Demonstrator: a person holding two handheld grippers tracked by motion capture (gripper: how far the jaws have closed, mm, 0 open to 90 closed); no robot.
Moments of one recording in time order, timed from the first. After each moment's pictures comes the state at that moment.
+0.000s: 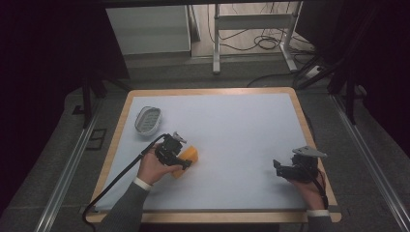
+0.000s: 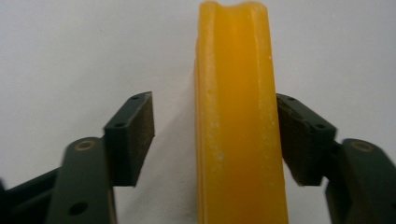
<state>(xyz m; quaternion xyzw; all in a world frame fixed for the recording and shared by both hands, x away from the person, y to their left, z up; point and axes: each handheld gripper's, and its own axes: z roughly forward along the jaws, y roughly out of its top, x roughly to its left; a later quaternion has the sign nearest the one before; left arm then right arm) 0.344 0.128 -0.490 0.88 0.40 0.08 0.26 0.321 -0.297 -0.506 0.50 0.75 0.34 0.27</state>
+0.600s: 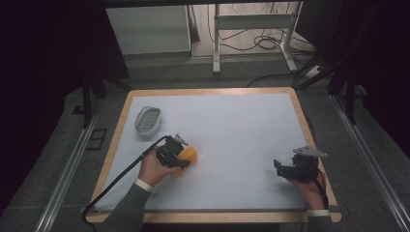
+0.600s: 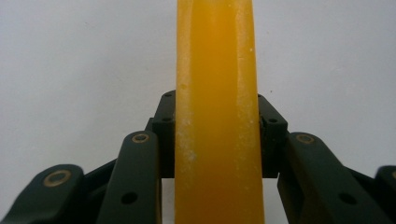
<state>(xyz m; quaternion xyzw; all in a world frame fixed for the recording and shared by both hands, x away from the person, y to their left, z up) 0.341 0.127 -0.489 0.88 0.39 0.07 0.25 0.322 -0.299 -0.506 0.51 0.75 0.34 0.26</state>
